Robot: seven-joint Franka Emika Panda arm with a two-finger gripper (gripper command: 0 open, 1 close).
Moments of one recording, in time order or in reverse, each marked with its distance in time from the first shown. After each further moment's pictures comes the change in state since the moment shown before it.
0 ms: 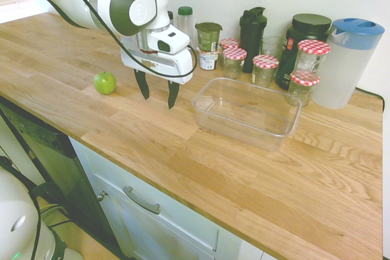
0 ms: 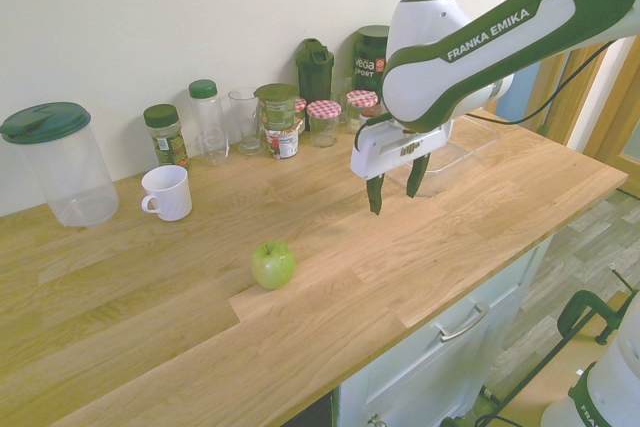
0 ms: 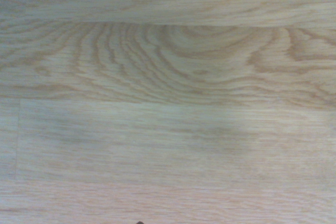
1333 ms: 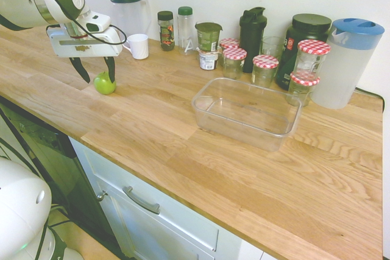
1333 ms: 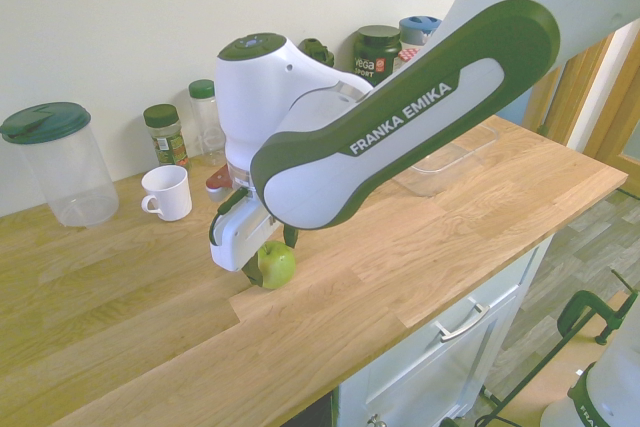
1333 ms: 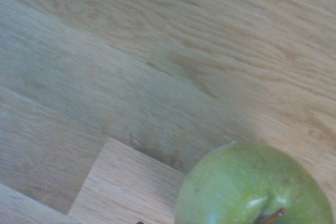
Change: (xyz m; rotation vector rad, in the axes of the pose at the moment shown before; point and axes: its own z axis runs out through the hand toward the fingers) arm -0.190 -0.175 0.015 0.005 0.085 -0.444
